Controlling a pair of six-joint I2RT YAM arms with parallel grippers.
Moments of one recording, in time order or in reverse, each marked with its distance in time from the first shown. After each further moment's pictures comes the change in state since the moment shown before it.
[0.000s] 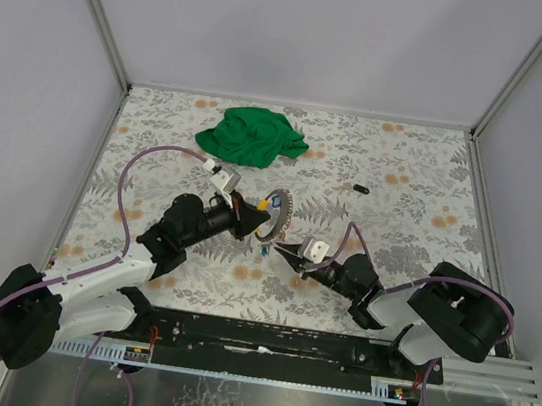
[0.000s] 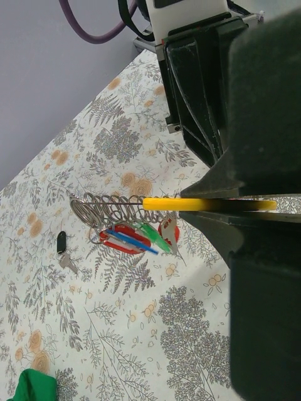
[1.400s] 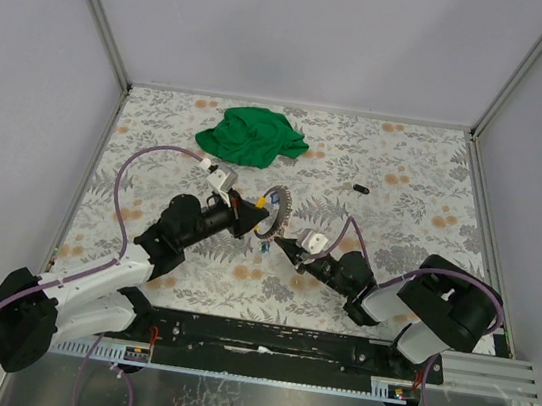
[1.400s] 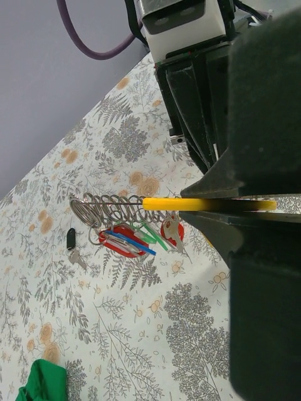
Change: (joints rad) left arm -0.001 -0.026 0.000 -0.002 -0.023 -0.002; right arm 0.006 0.082 0.042 0.045 0.090 0.051
